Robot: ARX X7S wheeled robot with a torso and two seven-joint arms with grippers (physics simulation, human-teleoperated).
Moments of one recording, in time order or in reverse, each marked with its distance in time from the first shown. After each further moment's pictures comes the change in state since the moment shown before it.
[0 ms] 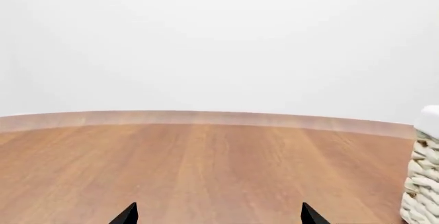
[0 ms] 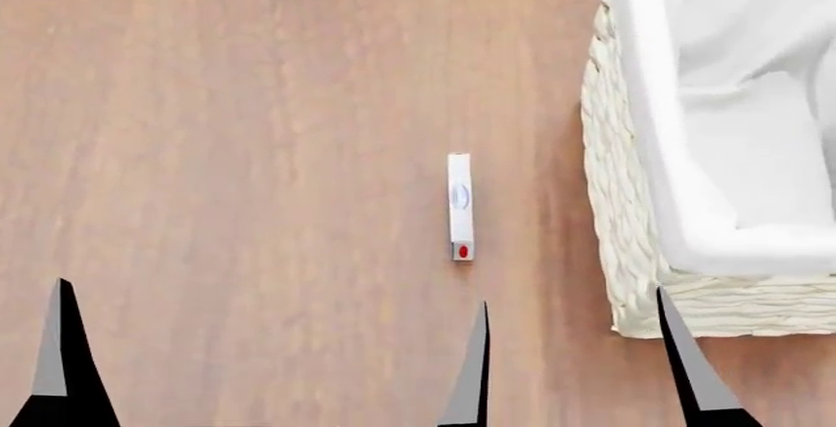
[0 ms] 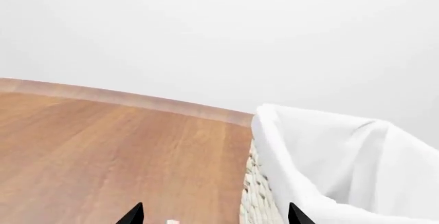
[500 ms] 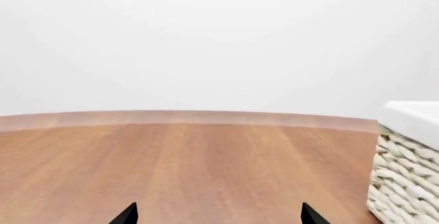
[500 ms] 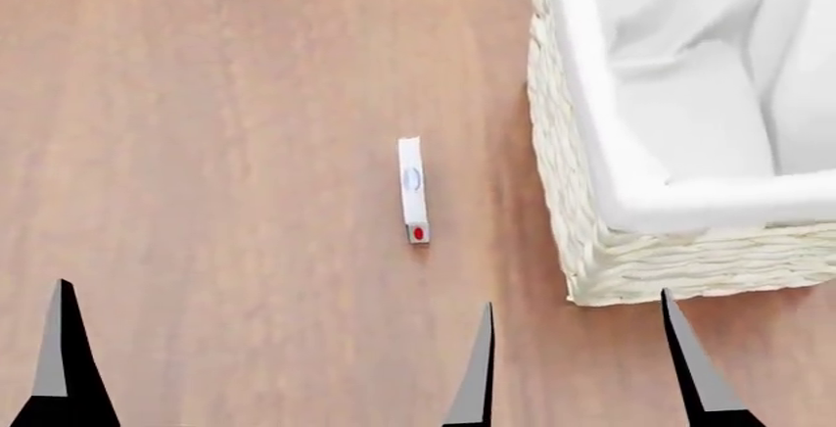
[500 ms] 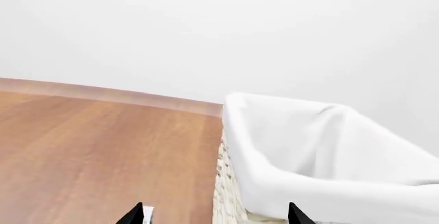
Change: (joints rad) left arm -0.001 -0.006 0.006 -0.004 -0.008 0.007 -0.008; right arm -0.001 0.006 0.004 0.001 0.016 0.005 0.011
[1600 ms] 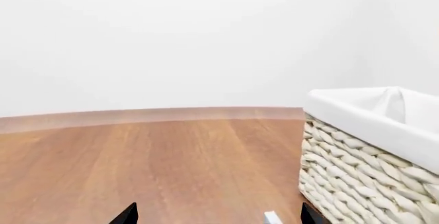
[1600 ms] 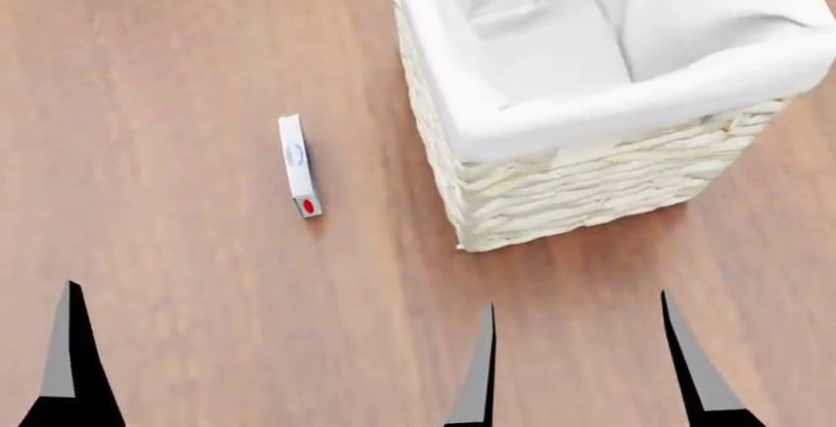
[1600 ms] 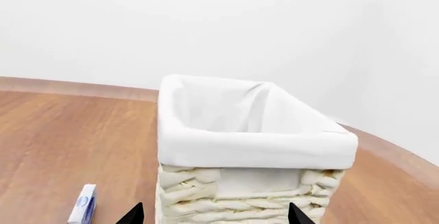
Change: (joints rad) left arm -0.007 -0.017 0.020 -0.005 -0.002 -0.002 -0.016; right arm 0.005 0.016 -0.007 0.003 0.015 0.006 0.017
